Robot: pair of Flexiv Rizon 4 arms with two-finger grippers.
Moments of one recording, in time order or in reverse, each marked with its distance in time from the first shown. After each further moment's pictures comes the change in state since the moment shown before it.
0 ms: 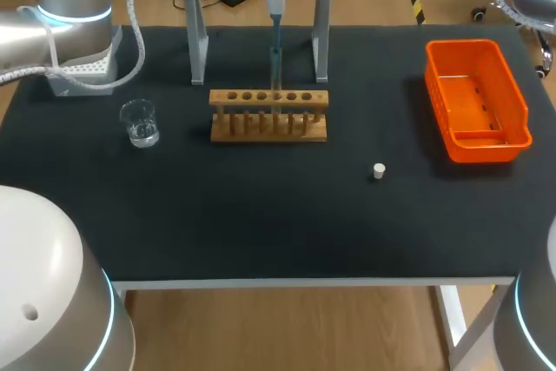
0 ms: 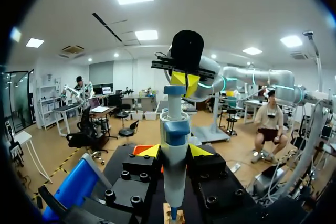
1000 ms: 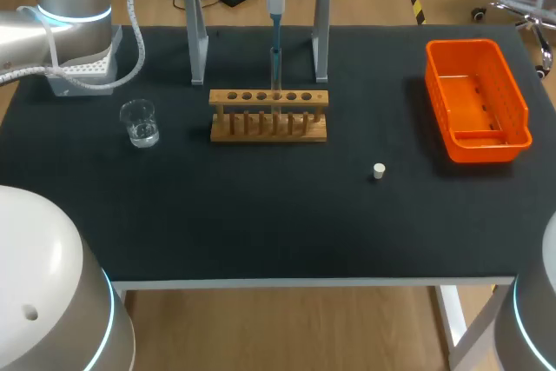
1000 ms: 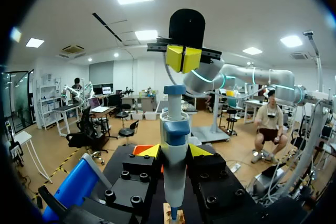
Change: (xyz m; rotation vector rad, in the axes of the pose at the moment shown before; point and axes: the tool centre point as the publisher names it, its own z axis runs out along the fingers) left arm 0.000 0.000 0.000 0.000 0.000 0.000; right arm -0.015 0.043 0.023 0.018 -0.057 0.075
